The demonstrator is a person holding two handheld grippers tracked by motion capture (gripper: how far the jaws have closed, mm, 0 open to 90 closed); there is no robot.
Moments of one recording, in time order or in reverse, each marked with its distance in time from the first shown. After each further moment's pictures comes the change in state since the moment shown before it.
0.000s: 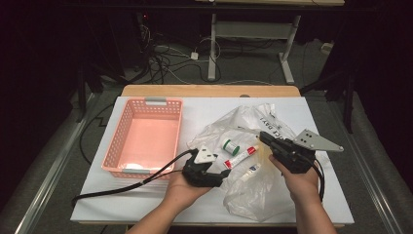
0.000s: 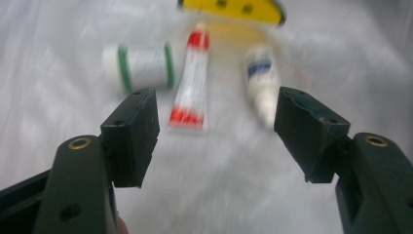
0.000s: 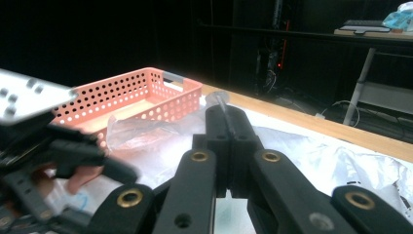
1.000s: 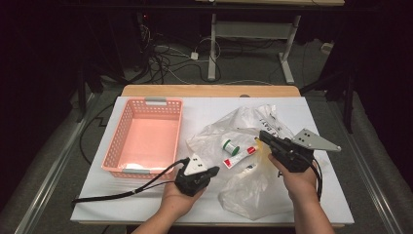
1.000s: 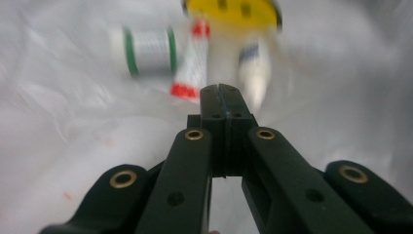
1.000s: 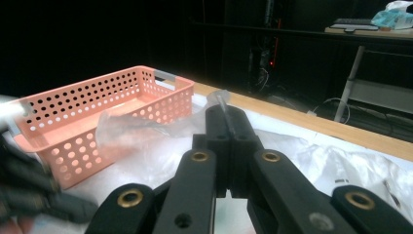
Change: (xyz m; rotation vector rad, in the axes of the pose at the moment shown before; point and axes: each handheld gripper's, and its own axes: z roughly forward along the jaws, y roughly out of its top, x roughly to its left) left arm -0.003 -0.002 -0.022 -0.167 -0.004 0.004; right arm 0.000 -0.002 0.005 0.006 -0.030 -0.003
